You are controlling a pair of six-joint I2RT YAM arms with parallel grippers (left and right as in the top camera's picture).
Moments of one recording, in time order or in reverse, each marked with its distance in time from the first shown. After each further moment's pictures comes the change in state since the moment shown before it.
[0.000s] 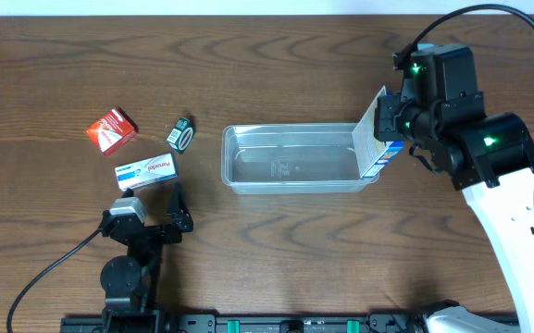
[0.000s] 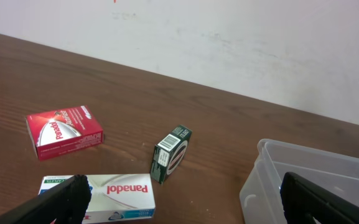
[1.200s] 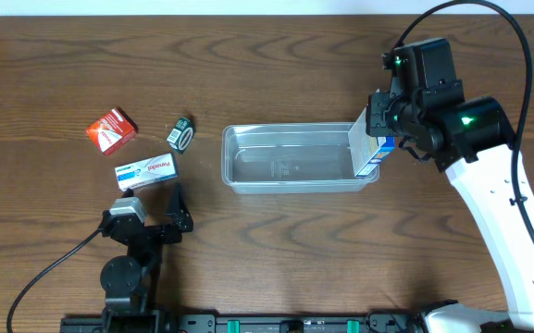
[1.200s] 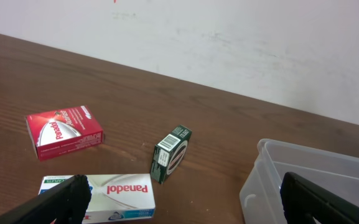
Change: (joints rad) left arm 0.000 0.000 0.000 0.000 0.000 0.000; right arm 0.001 0.087 0.000 0.002 0.009 0.012
